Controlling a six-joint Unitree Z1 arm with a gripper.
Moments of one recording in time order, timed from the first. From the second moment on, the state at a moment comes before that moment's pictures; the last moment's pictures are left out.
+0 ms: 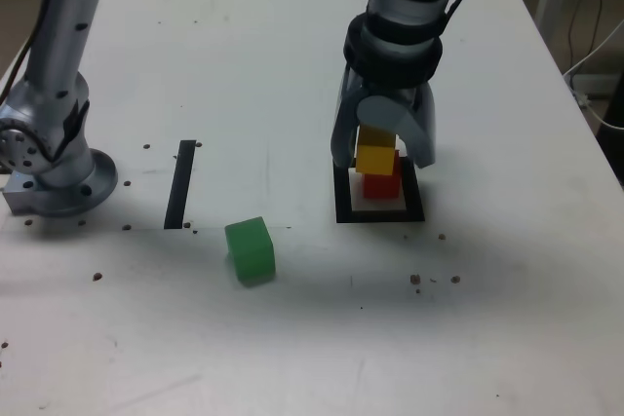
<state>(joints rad) -0.09 2.08 -1.61 1.28 0.11 0.03</state>
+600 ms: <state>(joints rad) -0.21 1.80 -1.44 1.40 0.08 -0.04</state>
